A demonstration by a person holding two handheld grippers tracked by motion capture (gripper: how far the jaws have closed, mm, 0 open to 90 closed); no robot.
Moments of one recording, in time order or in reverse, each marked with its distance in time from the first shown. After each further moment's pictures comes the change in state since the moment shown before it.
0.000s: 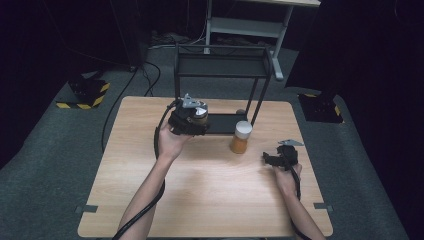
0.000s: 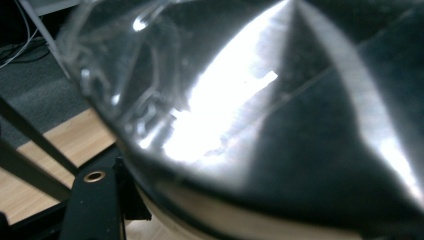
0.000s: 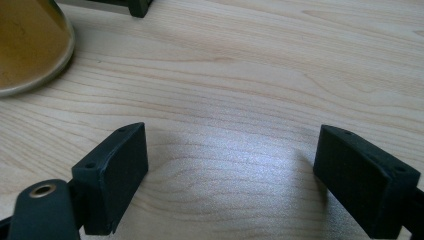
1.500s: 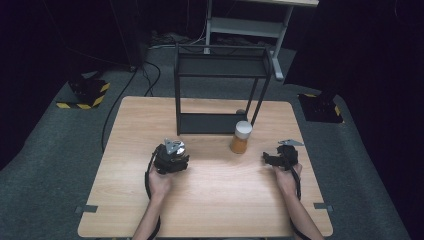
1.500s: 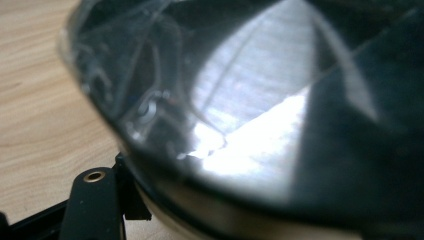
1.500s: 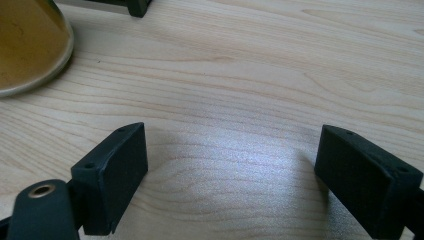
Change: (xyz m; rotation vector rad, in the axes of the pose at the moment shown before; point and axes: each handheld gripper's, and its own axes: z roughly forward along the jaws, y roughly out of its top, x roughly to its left) left arm -0.029 -0.173 0.047 -0.006 0.232 -0.181; right arm 0.000 0.000 0.000 0.001 0.001 0.004
